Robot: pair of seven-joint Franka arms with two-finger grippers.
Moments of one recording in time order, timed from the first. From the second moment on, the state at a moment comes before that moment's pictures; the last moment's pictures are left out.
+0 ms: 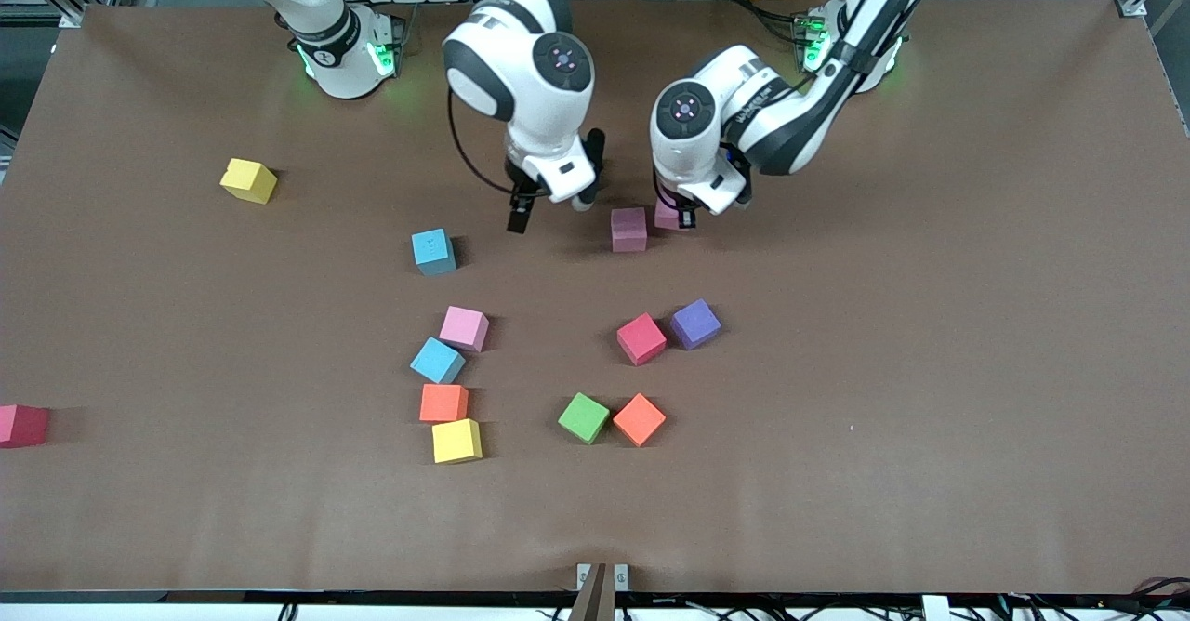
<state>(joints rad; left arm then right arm) -0.38 0.33 -0.45 -2.07 0.11 2.18 -2.49 0.58 0.33 0.26 -1.80 -0.28 1.90 -0.44</state>
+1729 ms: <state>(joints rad) -0.52 0.51 -0.50 -2.01 0.11 2.33 -2.71 0.52 0.39 -0.21 -1.79 0.06 1.98 -0.35</state>
